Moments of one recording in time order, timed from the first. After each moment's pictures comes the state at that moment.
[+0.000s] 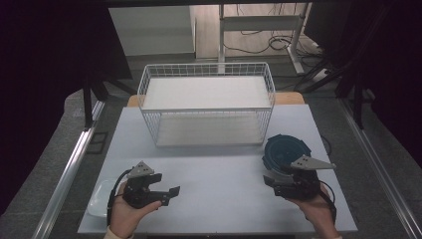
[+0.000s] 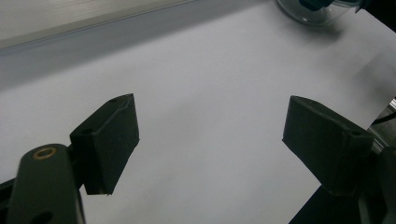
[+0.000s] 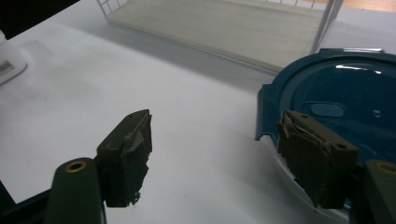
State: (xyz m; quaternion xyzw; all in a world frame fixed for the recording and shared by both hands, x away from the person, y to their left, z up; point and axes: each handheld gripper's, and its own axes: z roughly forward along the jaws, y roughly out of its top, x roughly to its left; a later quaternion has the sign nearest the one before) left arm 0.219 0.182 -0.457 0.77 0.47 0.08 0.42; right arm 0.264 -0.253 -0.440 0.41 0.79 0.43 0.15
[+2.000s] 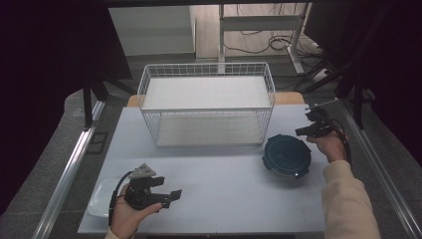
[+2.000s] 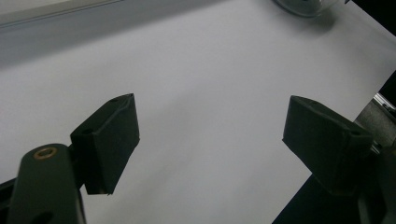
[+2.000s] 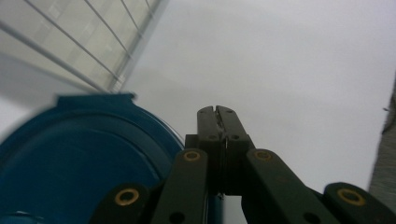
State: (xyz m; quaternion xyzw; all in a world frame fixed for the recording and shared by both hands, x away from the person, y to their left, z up) left arm 0.219 0.179 -0.464 0.78 0.47 0.05 0.42; right arm 0.457 -0.330 -0.435 0.51 0.81 0.25 0.12
